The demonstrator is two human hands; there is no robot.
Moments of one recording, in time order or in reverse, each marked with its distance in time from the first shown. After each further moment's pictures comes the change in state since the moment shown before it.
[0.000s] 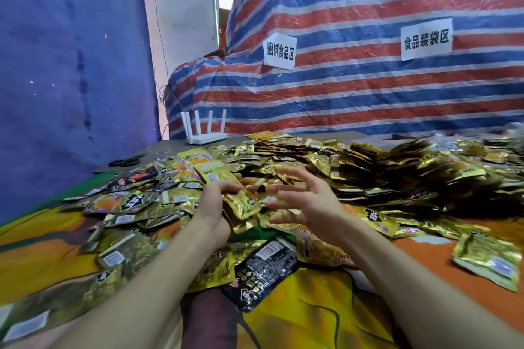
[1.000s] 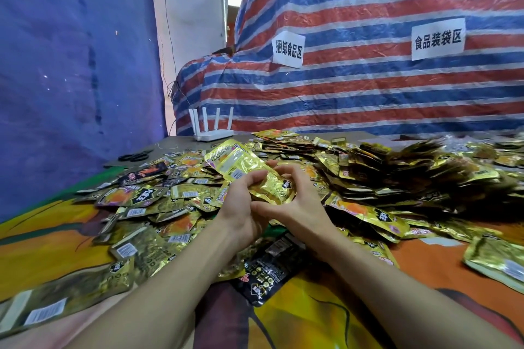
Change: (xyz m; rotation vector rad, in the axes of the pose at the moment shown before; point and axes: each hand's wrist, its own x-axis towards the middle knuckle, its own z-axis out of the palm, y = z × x) left_hand -0.005 -0.012 0.017 -0.047 -0.108 -0.070; right_hand 0.003 0.027 0.034 -0.501 0.122 -0.431
